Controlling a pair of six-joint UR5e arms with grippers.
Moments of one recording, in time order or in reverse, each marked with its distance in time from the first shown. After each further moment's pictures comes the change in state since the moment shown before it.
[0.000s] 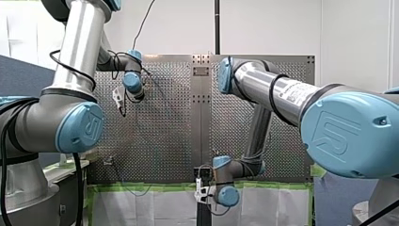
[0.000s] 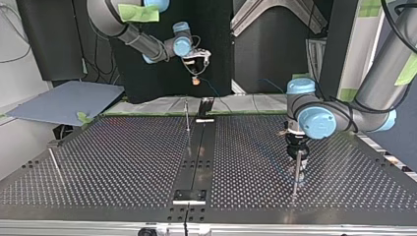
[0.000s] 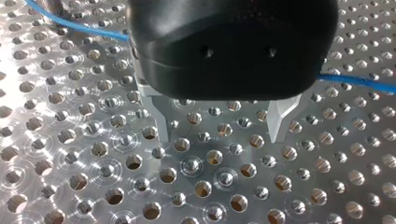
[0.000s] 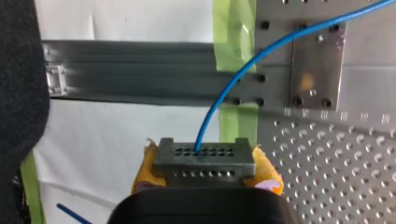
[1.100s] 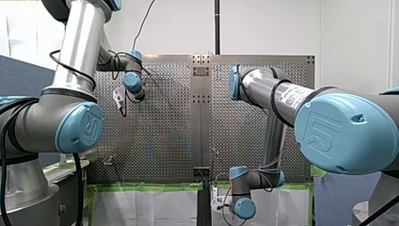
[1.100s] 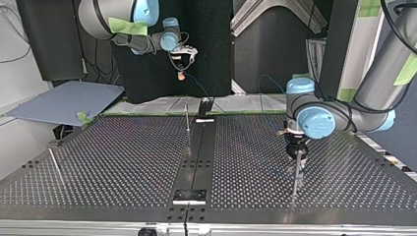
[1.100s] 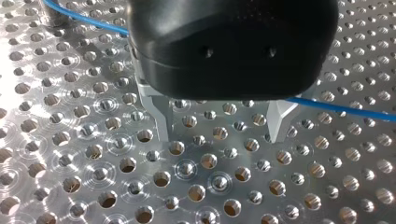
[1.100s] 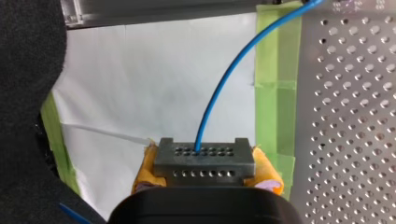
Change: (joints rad) left arm -0.004 -0.001 0.000 -0.006 0.001 -0.012; right arm -0.107 0.046 0.100 -0.137 -0.001 0.014
